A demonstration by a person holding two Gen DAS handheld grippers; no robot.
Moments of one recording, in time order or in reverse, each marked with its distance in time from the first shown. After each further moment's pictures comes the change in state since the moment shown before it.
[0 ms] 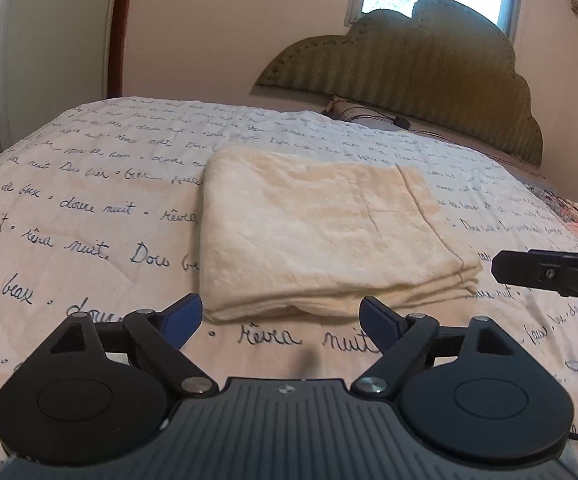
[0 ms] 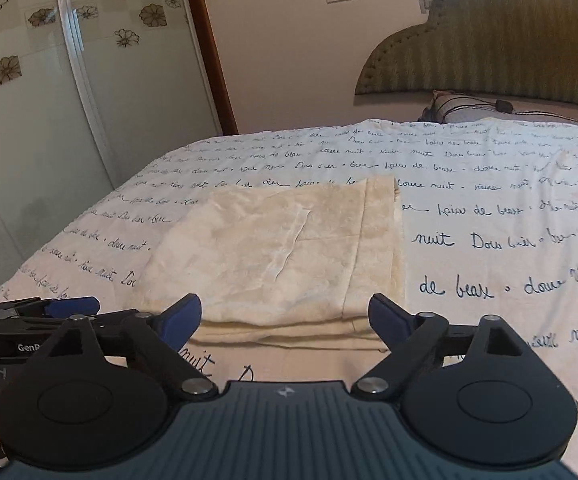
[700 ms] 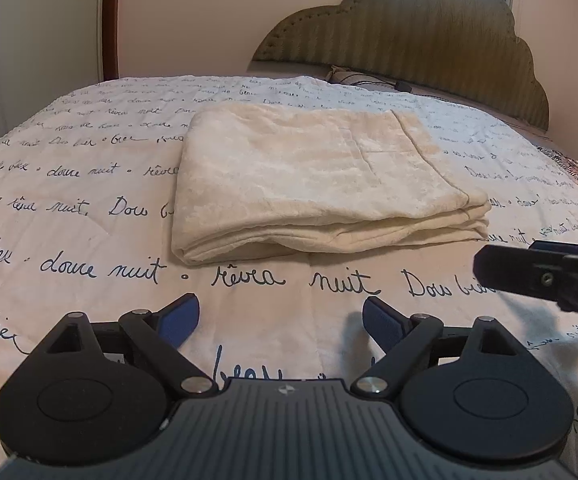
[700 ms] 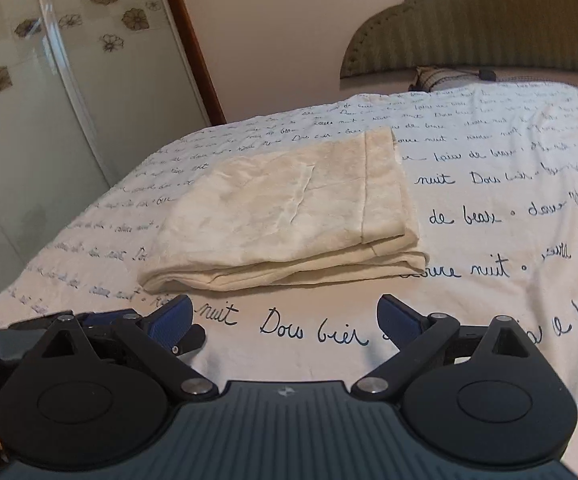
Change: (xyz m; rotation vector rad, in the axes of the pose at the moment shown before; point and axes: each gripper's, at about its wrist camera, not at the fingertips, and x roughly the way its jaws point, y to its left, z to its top) left arm 0.021 -0.017 -0.030 0.052 0.060 0.050; right arm 0.017 0.011 -0.044 0.024 -0.009 -0.035
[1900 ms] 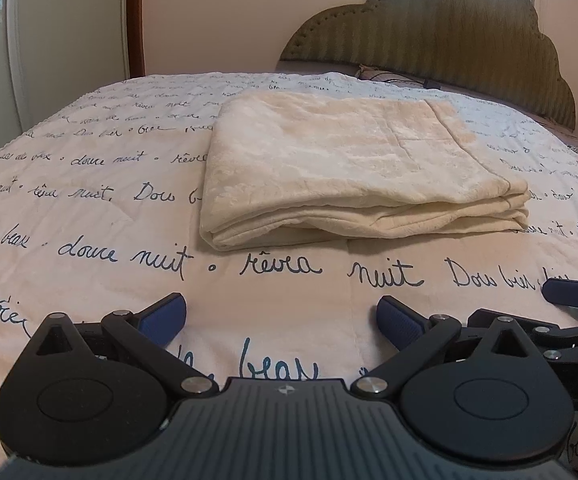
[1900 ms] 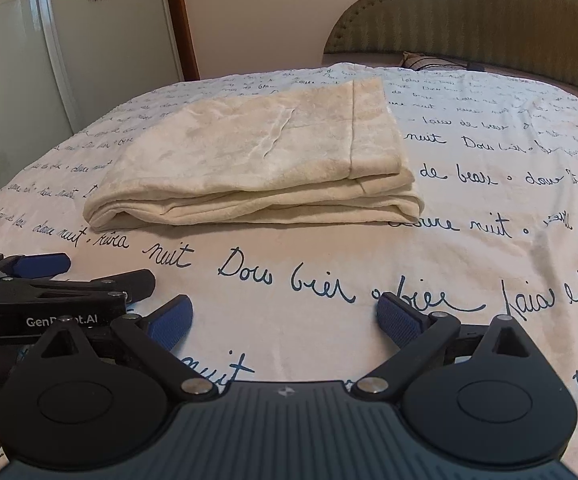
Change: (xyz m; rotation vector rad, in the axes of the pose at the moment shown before) left arm 0.012 0.008 -0.011 -0.011 -0.005 0.089; right arm 0.030 0.000 -0.032 -0.033 0.076 -0.077
